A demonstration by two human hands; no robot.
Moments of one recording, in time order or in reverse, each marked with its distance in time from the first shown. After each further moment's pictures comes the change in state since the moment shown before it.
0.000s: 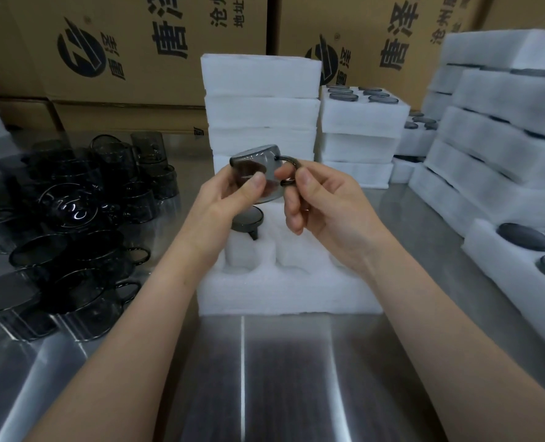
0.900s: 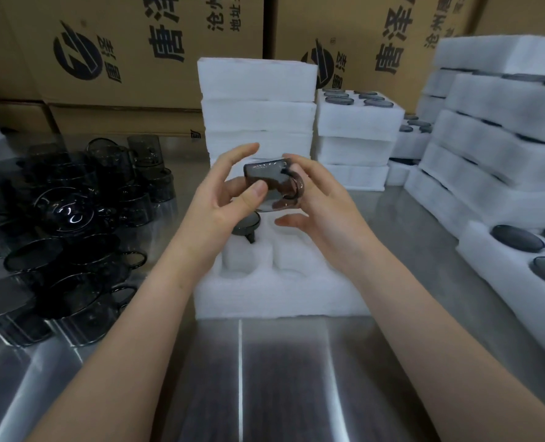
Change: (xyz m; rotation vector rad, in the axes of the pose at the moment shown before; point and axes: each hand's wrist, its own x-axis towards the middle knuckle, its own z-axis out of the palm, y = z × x) left_hand -0.004 0.006 0.005 -0.037 -0.015 0.072; right_hand 0.004 0.004 0.004 -0.190 0.283 0.082
